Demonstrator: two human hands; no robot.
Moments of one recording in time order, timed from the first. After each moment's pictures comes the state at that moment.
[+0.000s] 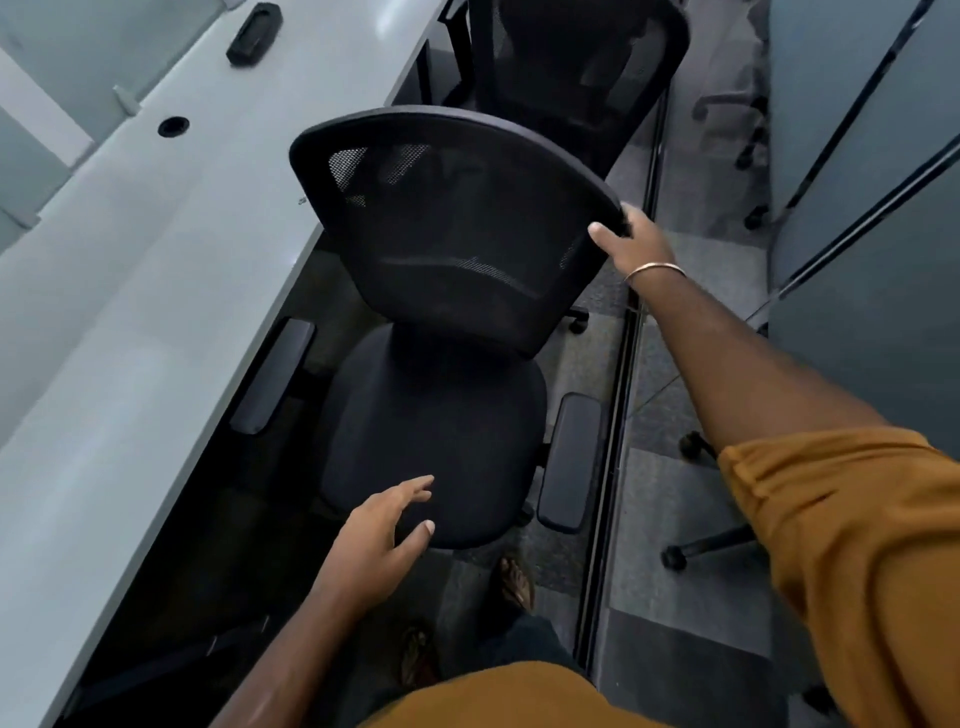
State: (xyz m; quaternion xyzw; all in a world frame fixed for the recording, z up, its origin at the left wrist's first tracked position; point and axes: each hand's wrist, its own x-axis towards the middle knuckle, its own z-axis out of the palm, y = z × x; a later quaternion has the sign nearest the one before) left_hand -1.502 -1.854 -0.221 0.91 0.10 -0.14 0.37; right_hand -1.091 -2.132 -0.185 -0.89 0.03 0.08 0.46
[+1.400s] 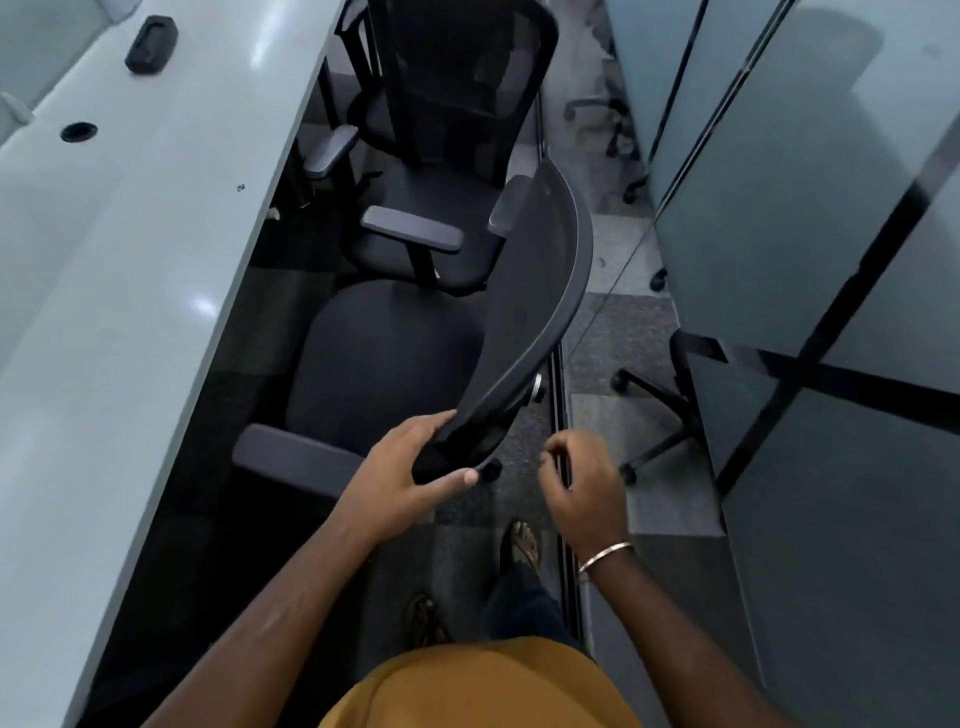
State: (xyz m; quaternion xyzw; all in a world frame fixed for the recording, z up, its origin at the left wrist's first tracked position) left_hand -1.584 -1.839 -0.178 0.89 -0.10 -0.12 0.44; right_hand -1.605 -2.100 -0.208 -0.93 -0.02 -0.12 0.35
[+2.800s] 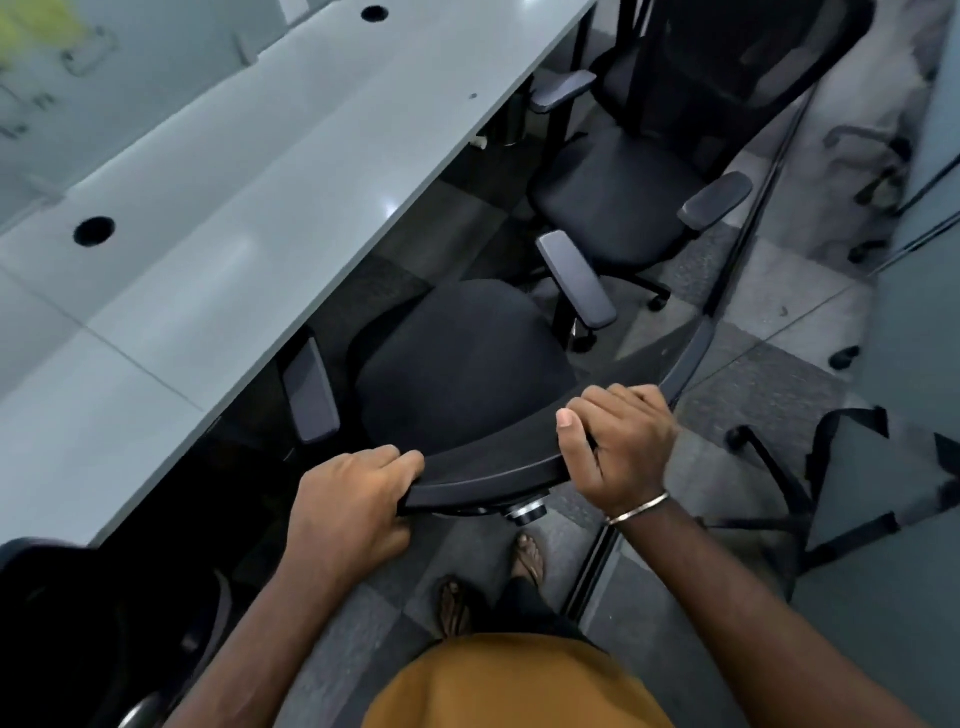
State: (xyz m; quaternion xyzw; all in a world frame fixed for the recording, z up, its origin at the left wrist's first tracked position) left_hand -1.786 -1.845 -0.134 0.99 0.11 -0.04 0.04; right_hand -1.600 -2.068 -0.158 -0.85 -0.37 -0.24 0.28
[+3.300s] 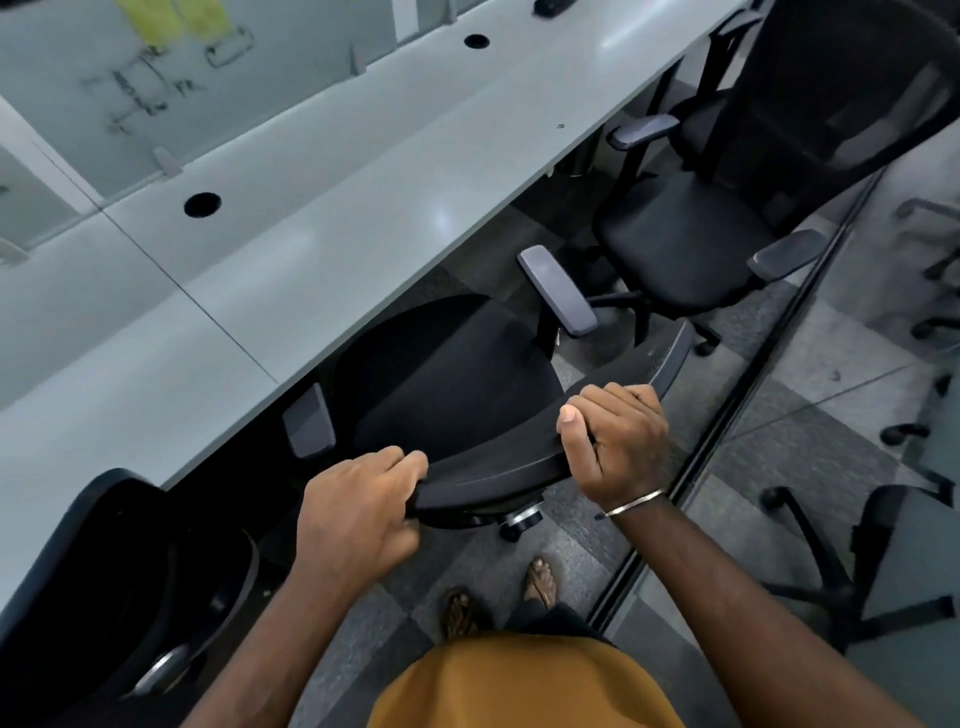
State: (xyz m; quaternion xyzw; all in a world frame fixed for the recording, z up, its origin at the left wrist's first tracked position) left_hand -1.846 -1.816 -0.127 0.98 0.21 -0.03 0.05; right_hand -1.624 -1.993 -0.150 -0.82 -0.44 -0.20 0.31
